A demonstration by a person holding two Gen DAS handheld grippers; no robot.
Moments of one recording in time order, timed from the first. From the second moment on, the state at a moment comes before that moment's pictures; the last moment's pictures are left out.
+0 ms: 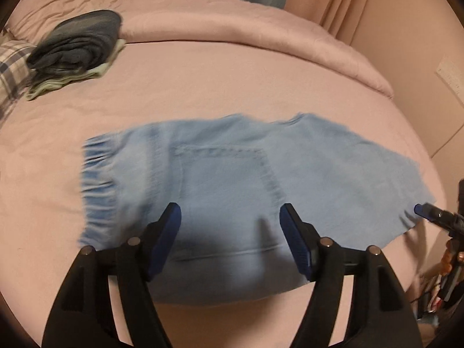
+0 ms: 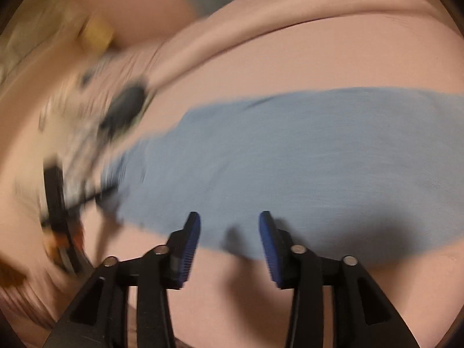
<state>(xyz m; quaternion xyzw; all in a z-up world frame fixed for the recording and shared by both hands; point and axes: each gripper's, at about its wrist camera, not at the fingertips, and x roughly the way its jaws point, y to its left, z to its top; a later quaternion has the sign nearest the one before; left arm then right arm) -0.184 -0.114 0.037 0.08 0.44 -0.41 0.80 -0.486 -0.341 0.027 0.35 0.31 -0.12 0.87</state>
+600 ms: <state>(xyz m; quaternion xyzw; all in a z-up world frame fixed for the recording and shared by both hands) -0.213 -0.231 0.044 0.06 0.46 -0.50 0.74 -0.615 -0.418 -0.003 0.52 0.16 -0.21 0.81</state>
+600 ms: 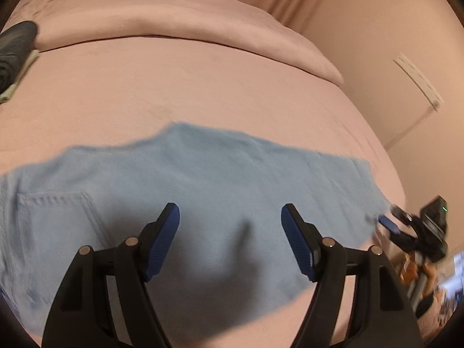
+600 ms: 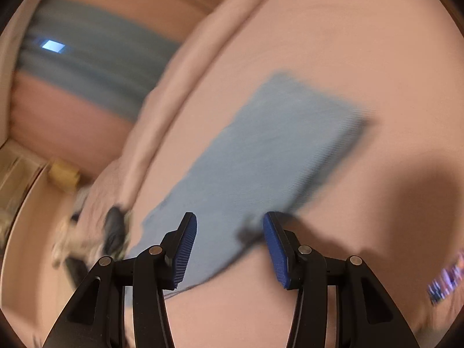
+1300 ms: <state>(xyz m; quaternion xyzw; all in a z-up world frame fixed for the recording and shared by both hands) -0.126 -0.189 -0.004 0.06 0.45 -0.43 0.78 -0.221 -0.375 0.017 0.30 0.49 0.08 0.82</state>
